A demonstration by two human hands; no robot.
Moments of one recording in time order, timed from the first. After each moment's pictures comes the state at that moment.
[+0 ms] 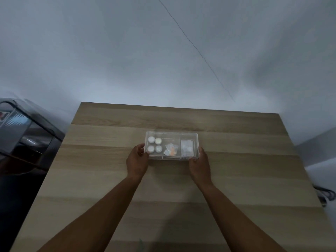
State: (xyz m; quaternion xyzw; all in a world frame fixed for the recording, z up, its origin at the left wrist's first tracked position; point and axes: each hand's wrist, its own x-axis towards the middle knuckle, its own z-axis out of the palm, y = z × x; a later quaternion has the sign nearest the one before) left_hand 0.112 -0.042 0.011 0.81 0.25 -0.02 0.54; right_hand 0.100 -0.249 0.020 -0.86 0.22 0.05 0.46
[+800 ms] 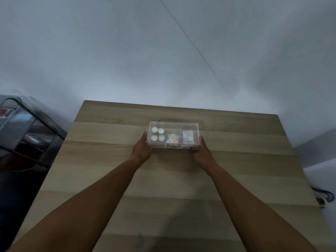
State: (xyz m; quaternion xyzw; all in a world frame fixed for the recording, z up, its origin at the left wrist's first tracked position) left_hand 0.140 -0.039 0.023 0.85 0.14 -0.14 0.48; right_hand 0.125 -0.277 0.035 -0.85 0.13 0.18 0.47
